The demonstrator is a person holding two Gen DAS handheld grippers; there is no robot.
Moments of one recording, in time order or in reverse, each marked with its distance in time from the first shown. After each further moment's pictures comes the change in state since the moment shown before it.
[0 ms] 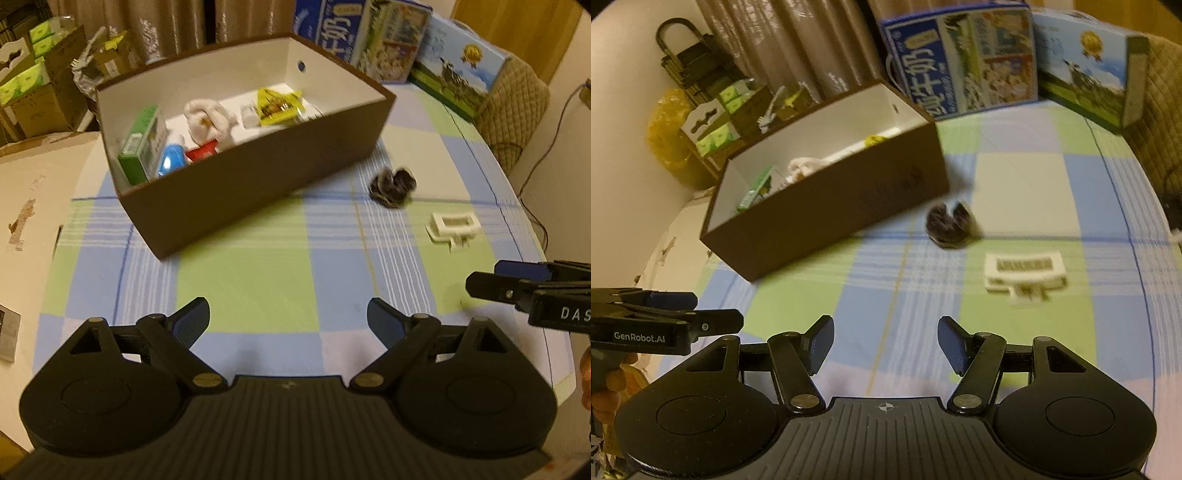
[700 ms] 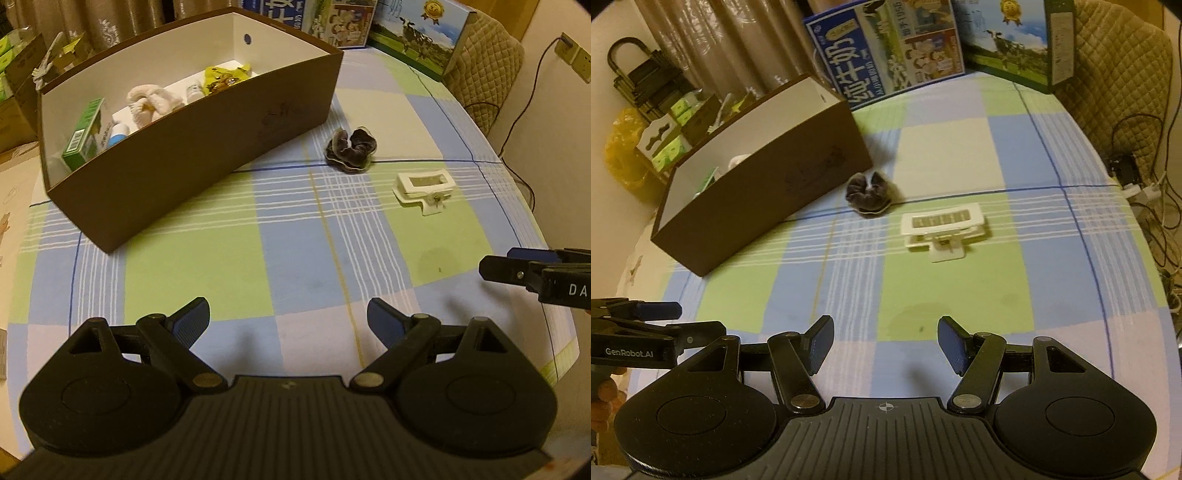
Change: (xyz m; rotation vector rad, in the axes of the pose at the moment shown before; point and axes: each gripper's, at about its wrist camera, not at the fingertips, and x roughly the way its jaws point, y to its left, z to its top) left arm 0.027 -0.041 -0.009 0.103 0.054 -0.039; right arm -0.020 -0.042 -0.027 0.114 0.003 -0.109
